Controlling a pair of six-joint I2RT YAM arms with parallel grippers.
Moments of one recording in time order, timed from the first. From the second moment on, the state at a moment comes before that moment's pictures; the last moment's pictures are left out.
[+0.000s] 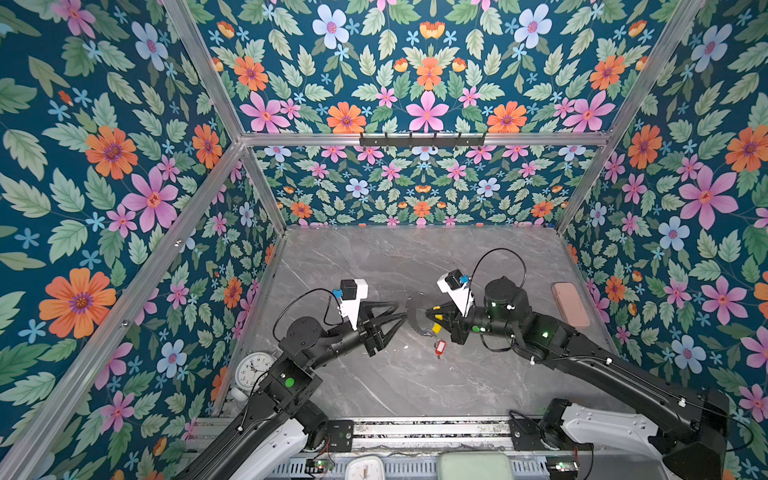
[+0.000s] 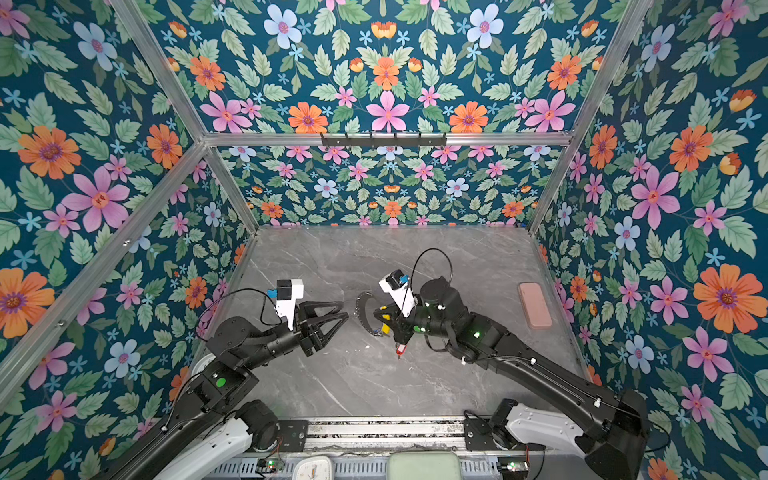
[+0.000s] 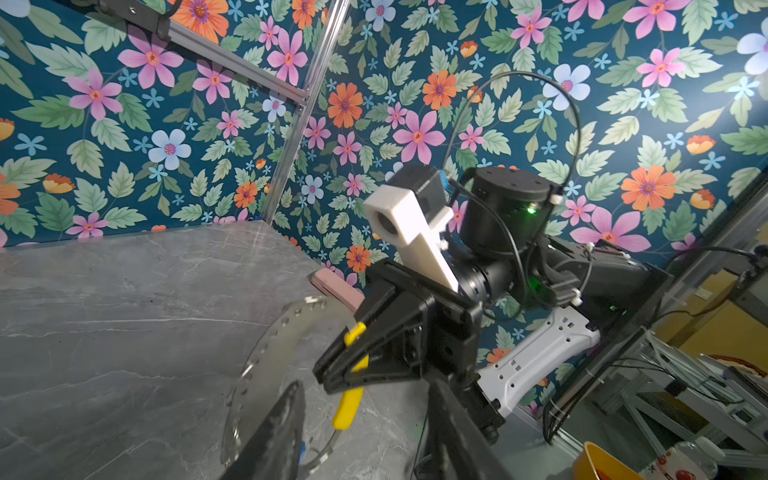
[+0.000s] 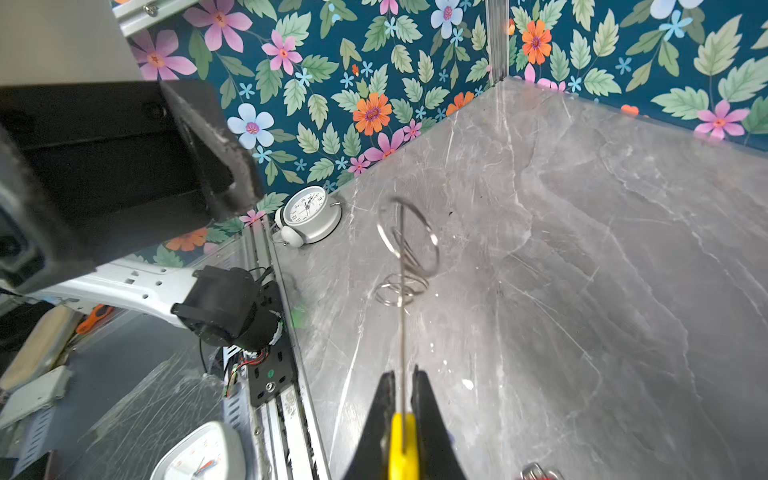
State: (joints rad) left arm -0.70 0.60 0.61 0.10 0.47 -0.49; right arm 0.78 1.08 0.96 -0.27 -0.41 0.20
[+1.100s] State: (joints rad) left arm -0.70 0.72 0.58 0.25 0.71 -0.62; right arm 0.69 1.22 1.16 -0.50 -0.98 0.08
